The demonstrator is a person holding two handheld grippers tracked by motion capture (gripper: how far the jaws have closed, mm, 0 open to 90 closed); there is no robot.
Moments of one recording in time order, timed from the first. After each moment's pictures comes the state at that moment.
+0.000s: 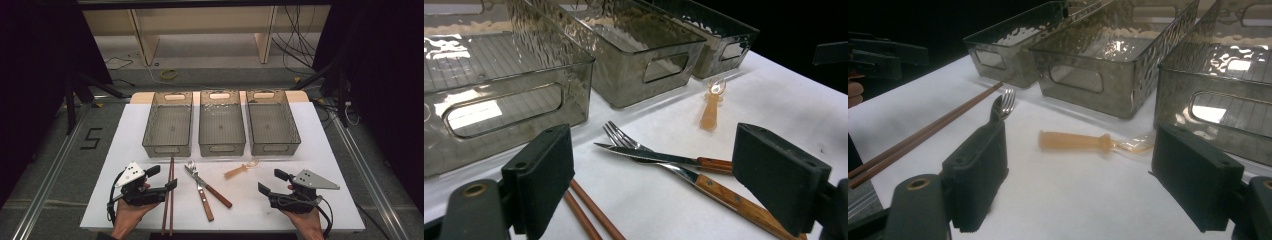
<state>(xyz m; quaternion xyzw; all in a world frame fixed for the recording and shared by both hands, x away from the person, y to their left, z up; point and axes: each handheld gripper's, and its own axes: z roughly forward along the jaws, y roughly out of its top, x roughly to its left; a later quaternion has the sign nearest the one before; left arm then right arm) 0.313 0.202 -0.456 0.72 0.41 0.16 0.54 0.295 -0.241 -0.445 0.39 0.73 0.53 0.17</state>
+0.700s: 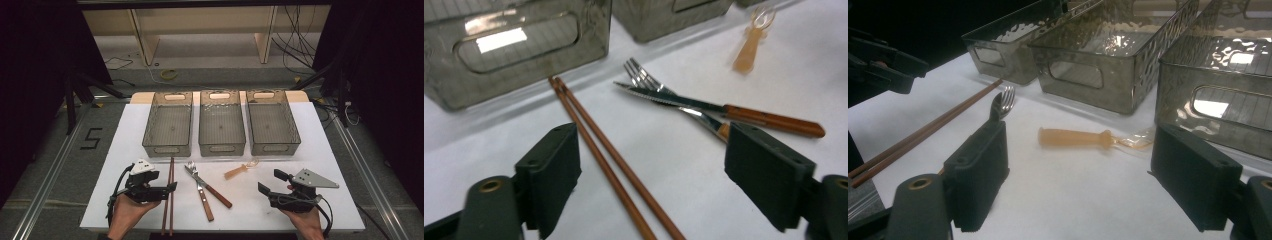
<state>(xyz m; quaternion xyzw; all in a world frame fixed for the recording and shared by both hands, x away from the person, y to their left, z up) 0.321 0.188 -0.440 0.78 0.47 0.13 0.39 0.296 -0.241 -0.445 0.40 0.73 0.53 0.17</state>
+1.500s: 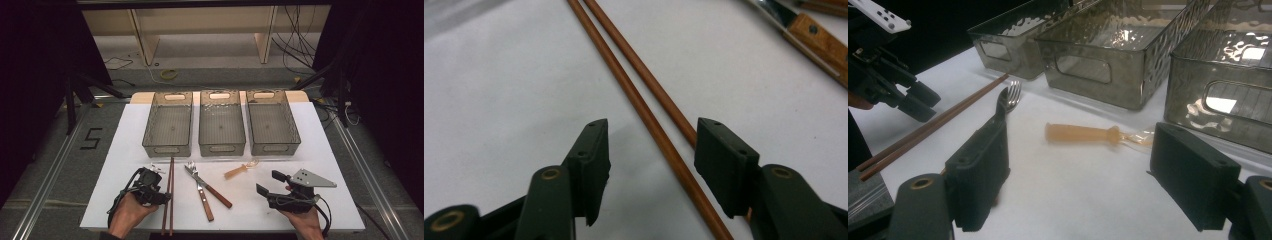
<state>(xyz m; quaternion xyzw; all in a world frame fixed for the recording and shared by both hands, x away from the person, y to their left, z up) 0.333 0.176 -0.463 0.84 0.49 0.07 0.21 0.297 -0.238 -0.446 0.39 0.74 0.52 0.16</state>
